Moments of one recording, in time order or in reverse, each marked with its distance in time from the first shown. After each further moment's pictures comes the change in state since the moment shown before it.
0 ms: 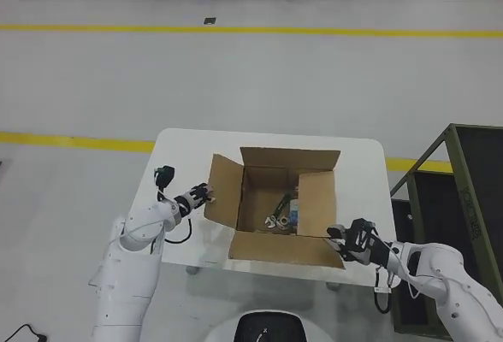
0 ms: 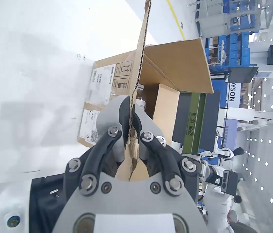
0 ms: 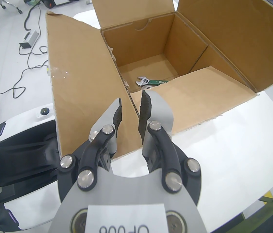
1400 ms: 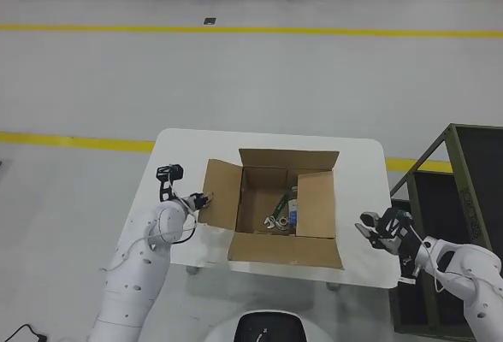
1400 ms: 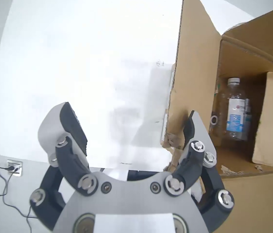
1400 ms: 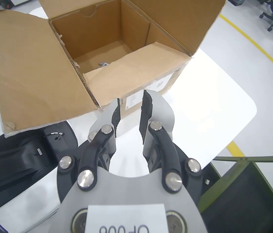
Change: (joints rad) left arm -0.022 0.065 0.212 -0.059 0.643 0.142 -0.020; right arm -0.060 0.019 0.180 0.055 -0.027 0.060 -0.013
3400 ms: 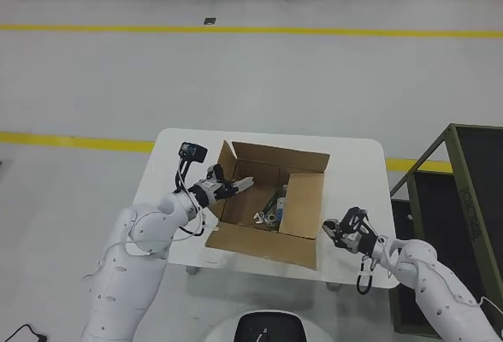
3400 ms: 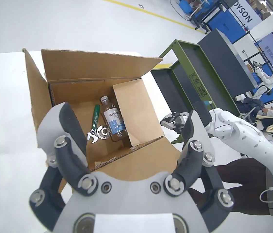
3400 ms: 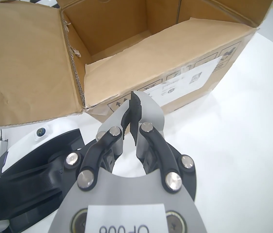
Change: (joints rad) left arm 0.042 0.035 -0.005 -0.242 -0.483 -0.481 0.095; right arm 0.288 -0.113 -0.372 0.391 0.030 -0.003 -0.171
